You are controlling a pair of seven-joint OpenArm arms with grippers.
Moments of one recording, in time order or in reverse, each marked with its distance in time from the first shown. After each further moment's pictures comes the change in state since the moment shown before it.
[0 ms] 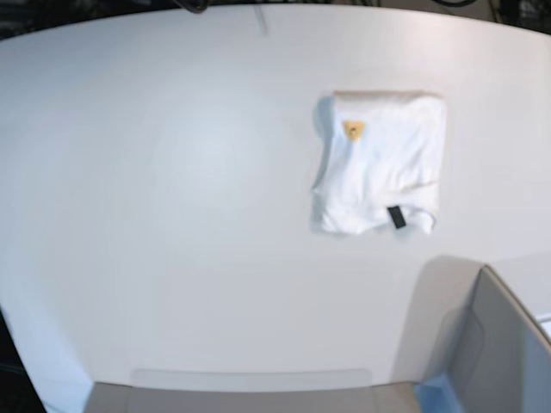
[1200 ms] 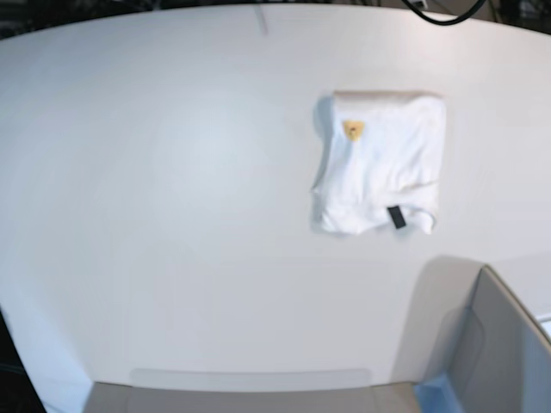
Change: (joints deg) left arm -30.4 12.7 -19.0 -41.7 -12.8 -20.4 4.0; right arm 27.7 -6.6 -10.3 -15.5 17.5 12.0 -29.0
